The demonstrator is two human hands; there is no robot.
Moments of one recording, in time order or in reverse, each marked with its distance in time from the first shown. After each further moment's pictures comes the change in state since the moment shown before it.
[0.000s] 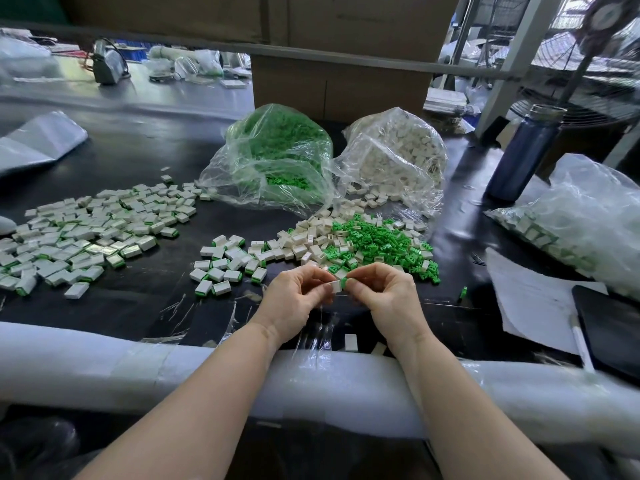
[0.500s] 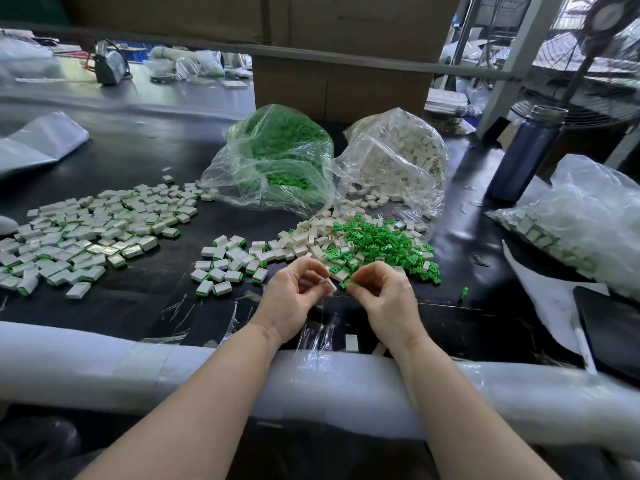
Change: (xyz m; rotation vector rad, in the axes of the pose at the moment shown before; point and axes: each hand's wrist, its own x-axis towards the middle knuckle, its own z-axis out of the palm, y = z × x) left_hand 0.000 0.002 0.000 0.007 0.075 0.022; right_hand 0.000 0.003 0.002 -0.292 0.070 -0.069
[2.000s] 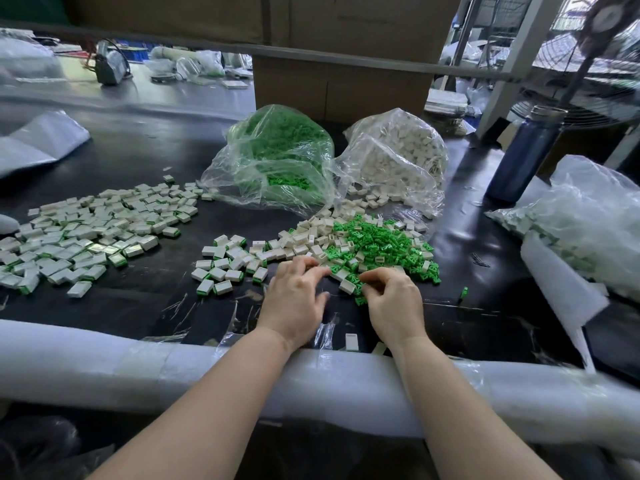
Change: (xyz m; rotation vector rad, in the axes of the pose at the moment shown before) left_hand 0.003 -0.010 0.007 0.849 0.052 0.150; right_hand 0.003 0.005 0.000 -0.345 0.074 0.085
